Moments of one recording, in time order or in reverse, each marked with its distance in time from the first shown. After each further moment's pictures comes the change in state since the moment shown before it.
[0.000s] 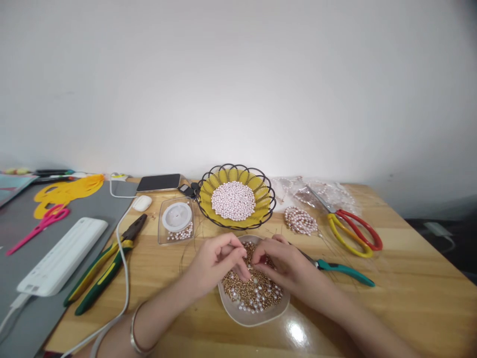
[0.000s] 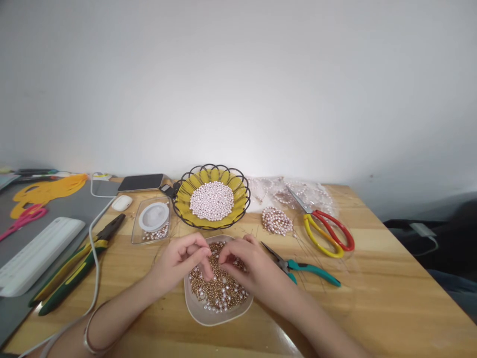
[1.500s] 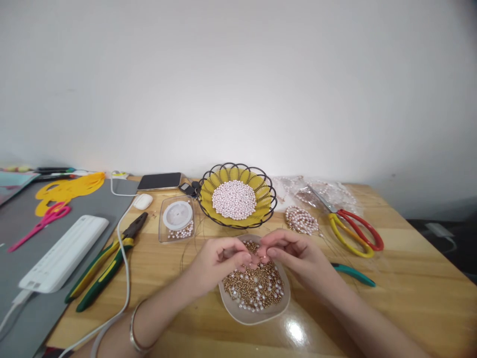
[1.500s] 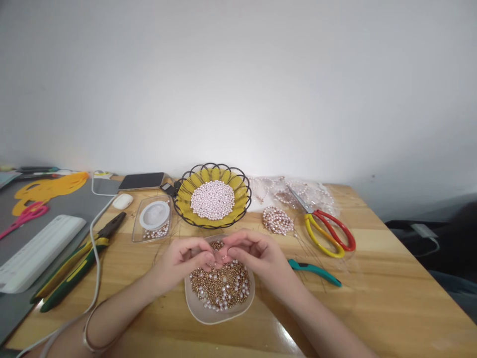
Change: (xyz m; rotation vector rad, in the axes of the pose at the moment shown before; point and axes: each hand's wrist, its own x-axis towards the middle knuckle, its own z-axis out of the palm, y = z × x) left_hand -0.001 -0.003 -0.002 0.000 -0.039 -0.025; right_hand 0.004 0.003 -0.003 0.816 0.164 0.159
